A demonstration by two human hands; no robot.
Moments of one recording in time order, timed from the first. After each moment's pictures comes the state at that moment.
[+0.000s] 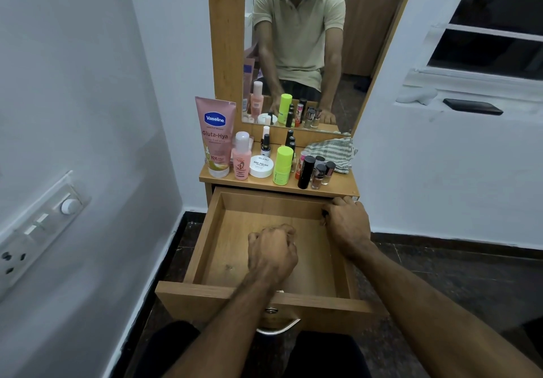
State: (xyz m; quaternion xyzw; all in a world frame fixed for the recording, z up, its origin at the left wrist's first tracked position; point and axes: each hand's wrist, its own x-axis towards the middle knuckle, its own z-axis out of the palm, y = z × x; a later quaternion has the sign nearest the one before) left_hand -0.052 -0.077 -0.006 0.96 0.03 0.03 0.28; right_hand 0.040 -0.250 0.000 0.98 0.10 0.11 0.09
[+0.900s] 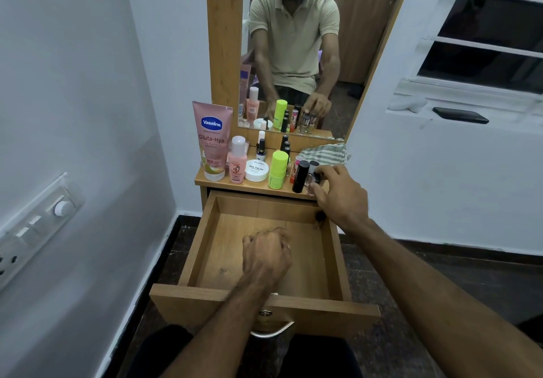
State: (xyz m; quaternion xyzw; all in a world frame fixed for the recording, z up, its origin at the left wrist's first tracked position) left_hand -0.054 -0.078 0.002 0.96 0.04 0.02 0.29; right_hand 0.045 -0.236 0.067 0.96 0.10 0.19 -0.16
